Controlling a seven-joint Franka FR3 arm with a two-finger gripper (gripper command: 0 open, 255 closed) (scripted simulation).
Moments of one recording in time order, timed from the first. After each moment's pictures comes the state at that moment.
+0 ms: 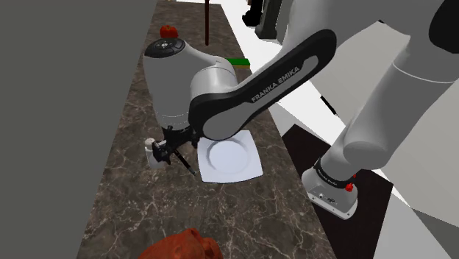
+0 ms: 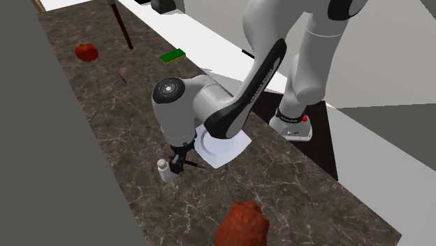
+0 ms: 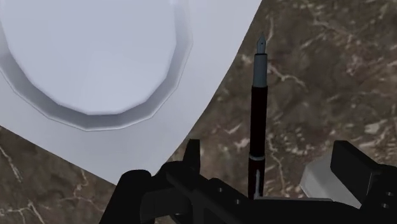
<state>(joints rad) 0.08 0.09 0.72 -2.18 -0.12 2.26 0.98</state>
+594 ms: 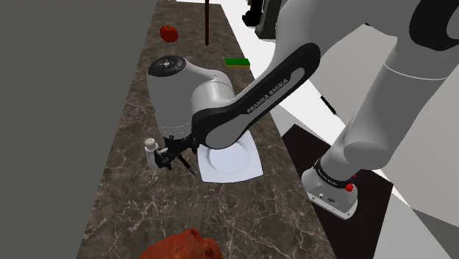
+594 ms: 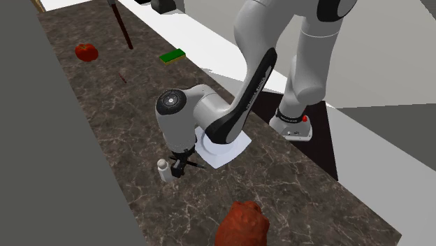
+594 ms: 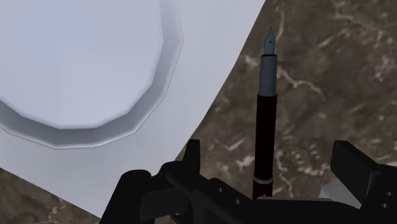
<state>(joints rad) 0.10 0.16 0.71 -2.20 -0.20 2.33 1.03</state>
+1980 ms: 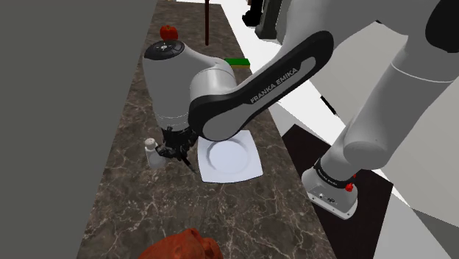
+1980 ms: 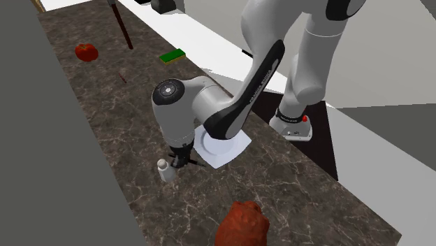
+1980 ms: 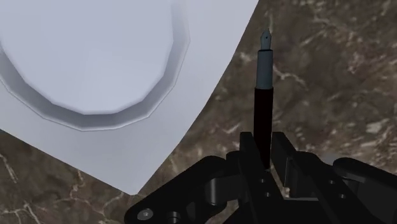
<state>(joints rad) 0.08 0.10 0.72 -2.18 -0.13 2.27 0.99</state>
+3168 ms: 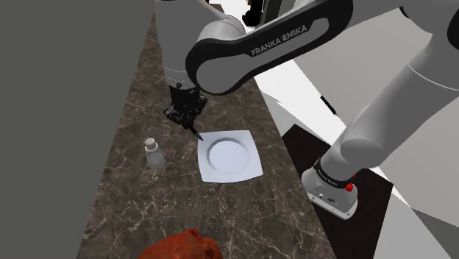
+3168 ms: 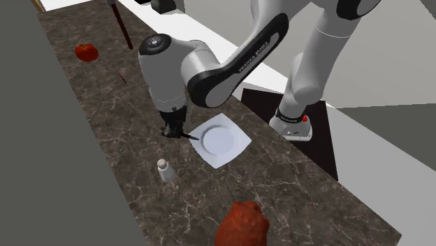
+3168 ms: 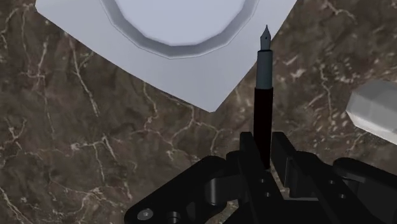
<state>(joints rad) 0.00 -0.04 0.65 -2.14 -0.01 2.13 0.75</state>
